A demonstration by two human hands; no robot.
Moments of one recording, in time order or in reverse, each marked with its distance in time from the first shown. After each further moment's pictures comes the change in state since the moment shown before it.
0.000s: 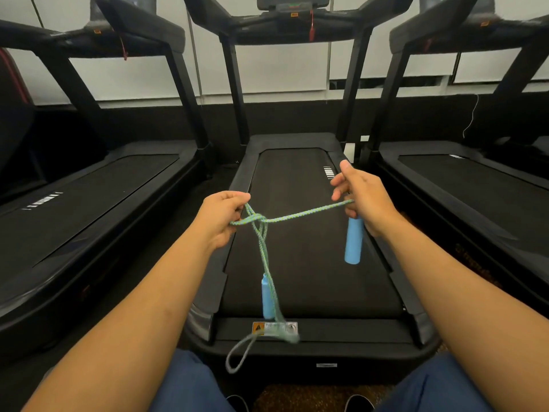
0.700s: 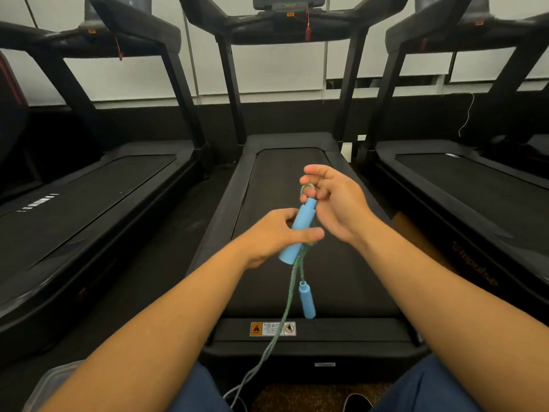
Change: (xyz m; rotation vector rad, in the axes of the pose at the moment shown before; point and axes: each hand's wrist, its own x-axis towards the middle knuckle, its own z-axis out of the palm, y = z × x) left_hand -0.049 -0.011 0.062 0.408 -0.603 0.086; right_hand -0.019 -0.017 0.046 0.611 -0.163 0.074
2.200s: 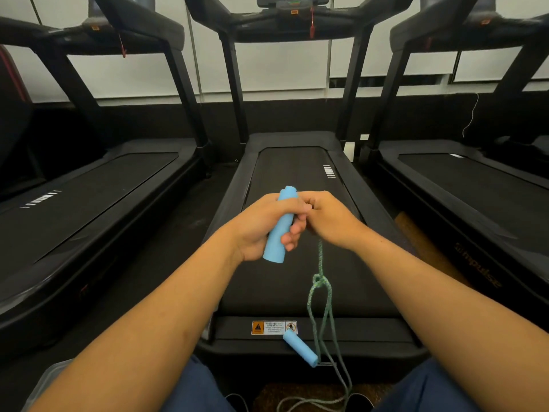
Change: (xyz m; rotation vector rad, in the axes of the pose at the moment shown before) left_hand -0.025 0.035 -0.013 -0.361 -0.120 0.030; right_hand -0.011 0.015 0.000 -0.948 -0.308 -0.142
